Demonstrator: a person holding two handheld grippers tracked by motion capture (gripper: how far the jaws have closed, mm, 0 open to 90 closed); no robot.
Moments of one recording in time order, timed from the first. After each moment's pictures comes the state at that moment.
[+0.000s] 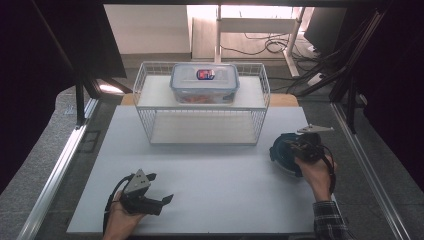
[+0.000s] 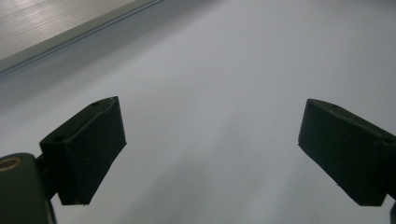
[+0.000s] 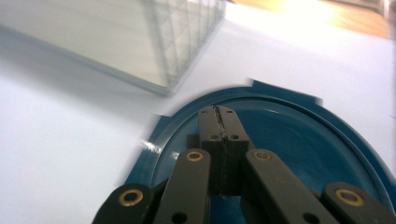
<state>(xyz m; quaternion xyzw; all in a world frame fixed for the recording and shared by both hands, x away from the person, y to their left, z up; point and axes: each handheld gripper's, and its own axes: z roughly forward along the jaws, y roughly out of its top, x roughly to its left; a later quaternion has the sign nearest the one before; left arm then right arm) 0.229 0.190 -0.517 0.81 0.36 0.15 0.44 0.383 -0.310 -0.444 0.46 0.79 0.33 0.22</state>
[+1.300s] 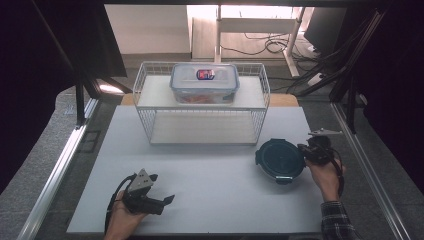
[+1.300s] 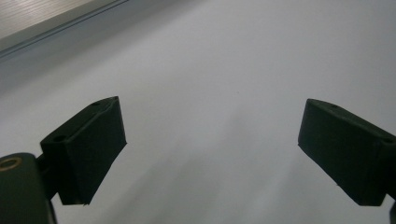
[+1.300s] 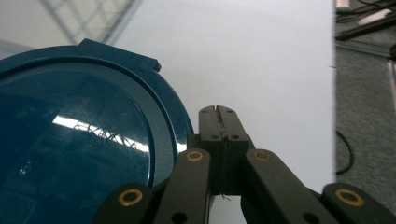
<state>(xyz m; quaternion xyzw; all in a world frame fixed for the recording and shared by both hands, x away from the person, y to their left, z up) 0.233 0.185 -0.523 0.82 0.37 0.14 0.42 0.389 -0.343 -0.466 0.51 0.77 0.30 0.24</state>
